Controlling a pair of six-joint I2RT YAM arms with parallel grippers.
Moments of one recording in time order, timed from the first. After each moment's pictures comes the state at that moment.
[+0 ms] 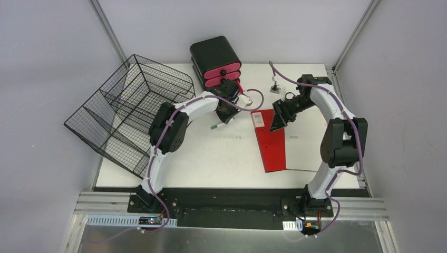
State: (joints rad) left arm -0.63 2.19 1.72 -0.68 0.17 0.39; right arm 0.09 1.80 1.50 -1.30 -0.83 -0.72
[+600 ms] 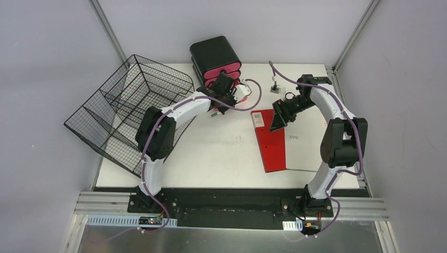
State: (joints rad) left arm -0.63 2.02 1.59 -0.49 0.09 0.43; right arm 0.09 1.80 1.50 -1.30 -0.83 -0.72
